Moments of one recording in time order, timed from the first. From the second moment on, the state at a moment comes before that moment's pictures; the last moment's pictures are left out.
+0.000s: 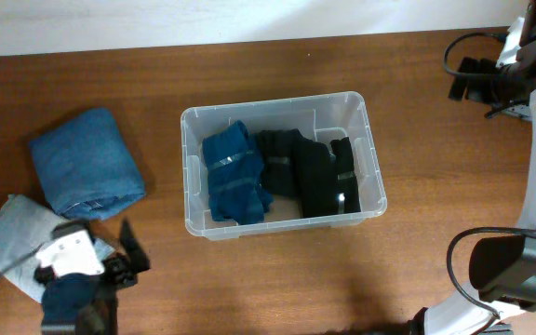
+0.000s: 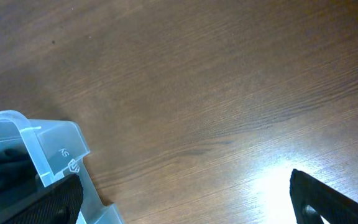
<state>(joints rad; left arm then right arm) -0.06 0.39 0.75 -0.84 -0.34 -0.25 -0.29 1.83 2.05 -1.36 -0.02 0.10</state>
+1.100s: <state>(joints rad) 0.51 1.33 1.20 -0.70 0.10 -0.17 -0.29 1.83 2.05 -1.36 -0.02 0.11</state>
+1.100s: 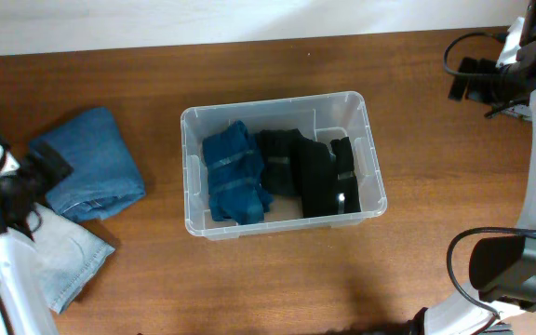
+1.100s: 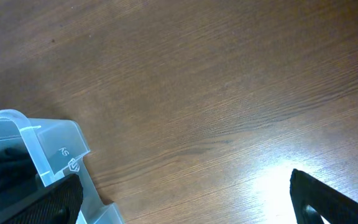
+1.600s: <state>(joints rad) 0.61 1.71 1.22 -0.43 0.22 0.07 -0.29 1.83 2.05 -1.36 -0.02 0.11</state>
